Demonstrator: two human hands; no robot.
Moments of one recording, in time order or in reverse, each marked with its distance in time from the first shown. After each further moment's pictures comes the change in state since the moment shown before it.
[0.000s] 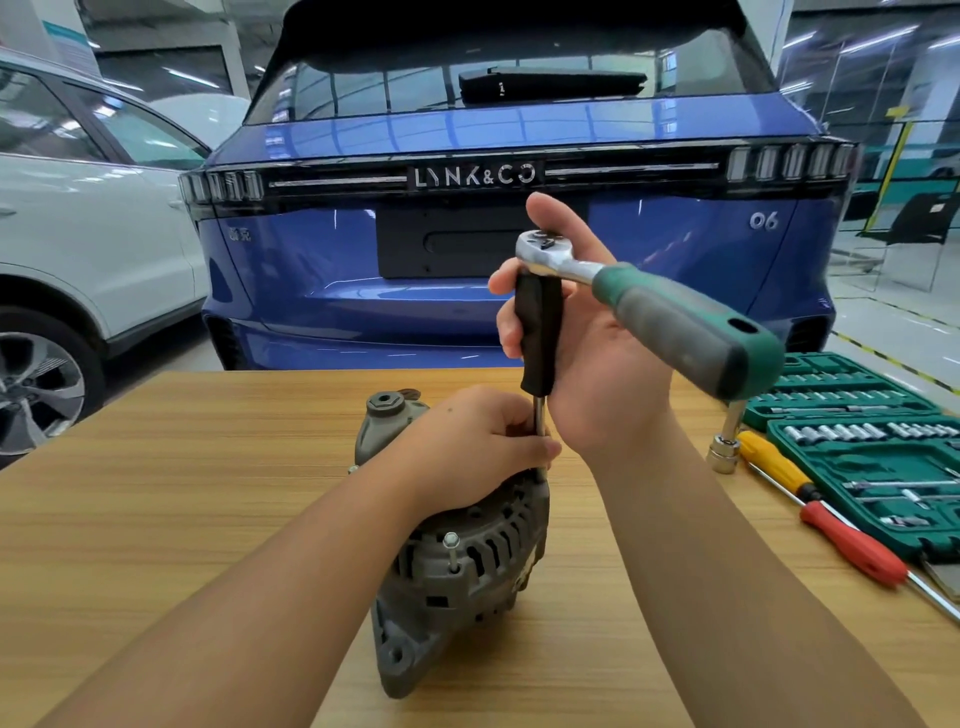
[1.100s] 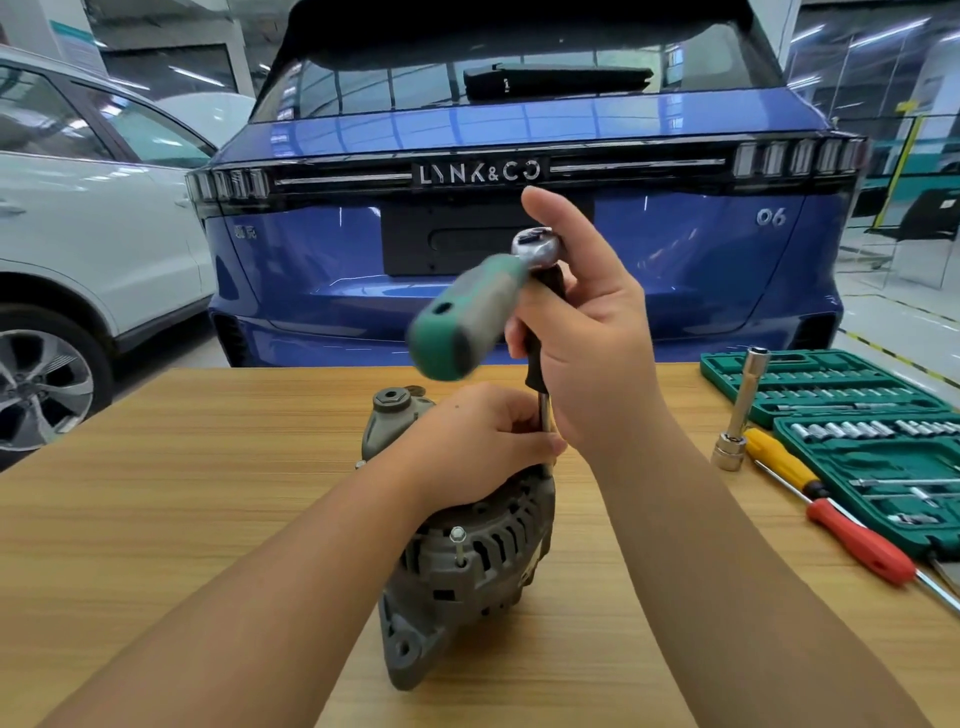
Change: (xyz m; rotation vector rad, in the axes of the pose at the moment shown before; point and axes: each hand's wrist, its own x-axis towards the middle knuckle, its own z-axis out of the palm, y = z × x) left_hand -0.001 0.002 0.000 0.025 -0.012 0.012; right_hand -0.006 0.014 0.012 -0.303 0.148 -0.196
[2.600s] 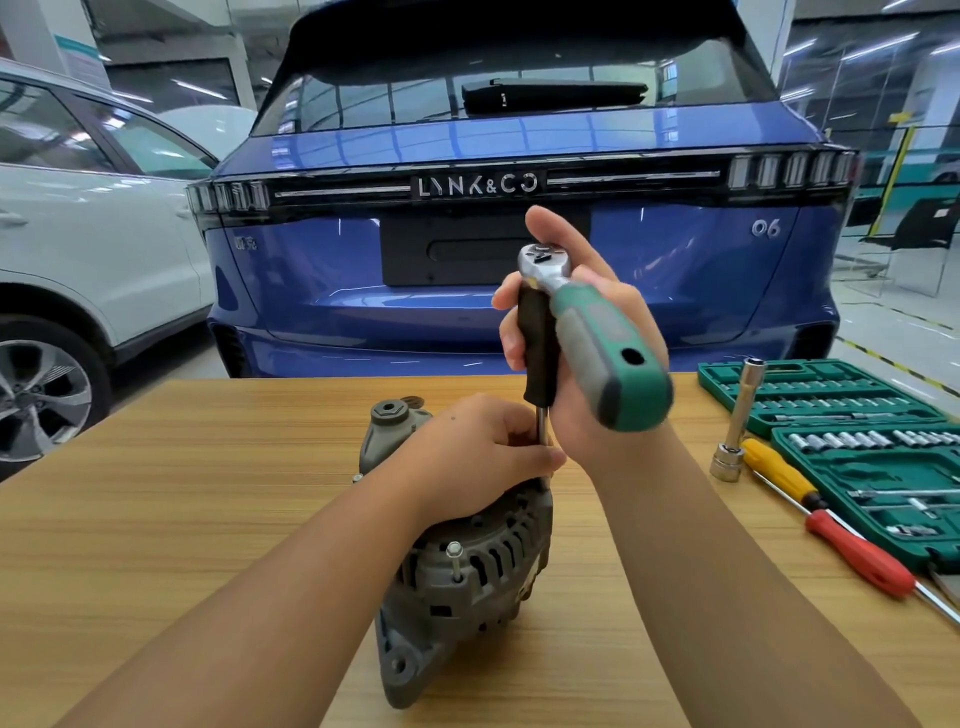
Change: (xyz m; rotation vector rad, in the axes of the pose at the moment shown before) left_hand 0.002 -0.005 0.003 -0.025 0.028 -0.011; right_hand 0.003 -0.014 -0.002 0.266 -0.022 0.232
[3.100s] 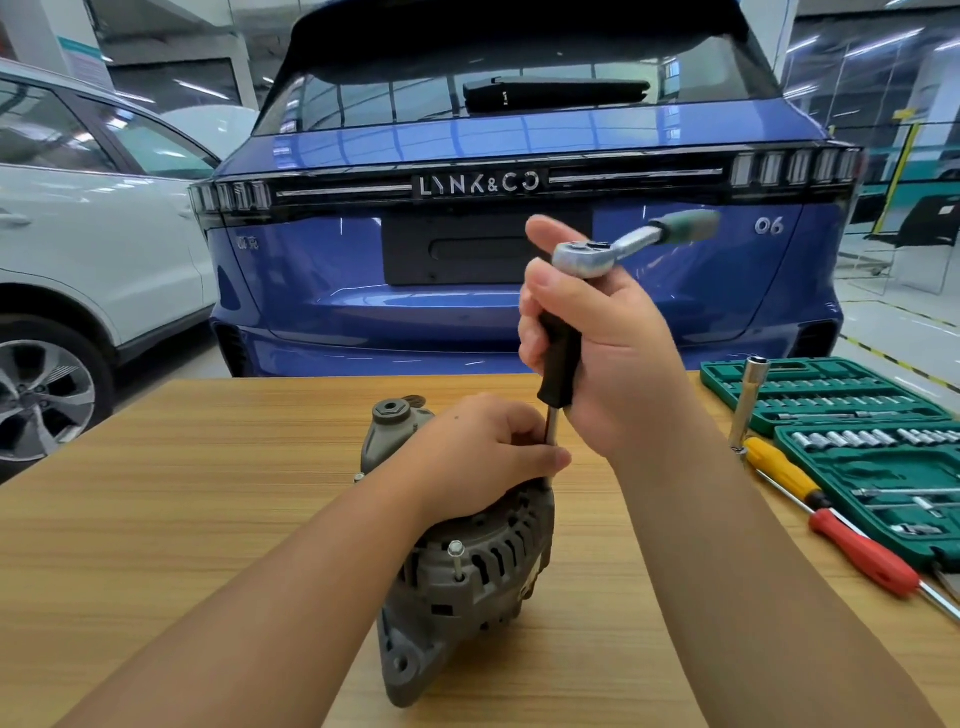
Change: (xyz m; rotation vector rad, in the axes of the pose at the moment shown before) left_hand 0.000 0.005 -0.003 0.035 -0.028 -0.016; right_hand 0.000 -0.001 -0.009 -0.095 0.033 0.020
